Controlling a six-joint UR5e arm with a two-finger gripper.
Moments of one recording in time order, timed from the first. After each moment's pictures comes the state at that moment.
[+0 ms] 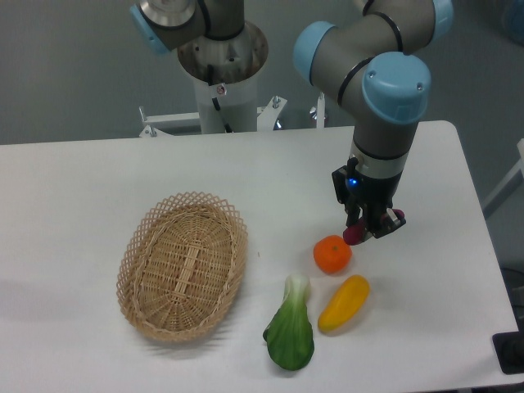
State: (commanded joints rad) arm 2.59 -1.89 -1.49 -1.18 1.50 1.57
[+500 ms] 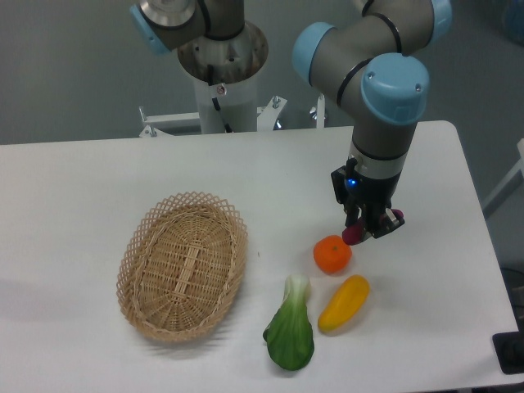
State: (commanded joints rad) arm 2.59 -1.89 -1.50 -1.18 1.50 1.57
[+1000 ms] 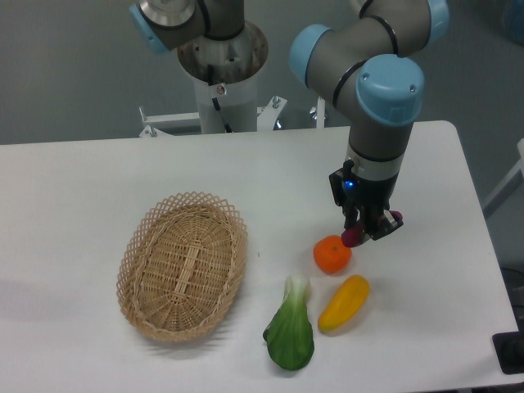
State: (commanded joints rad) arm 2.58 -1.91 -1.52 -1.10 1.51 1.52
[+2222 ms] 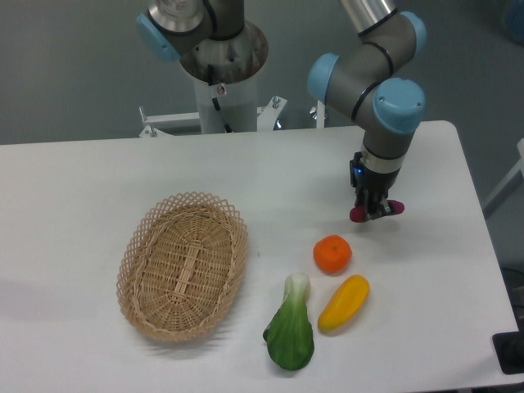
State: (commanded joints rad) arm 2.77 -1.91 -1.92 -0.82 1.50 1.97
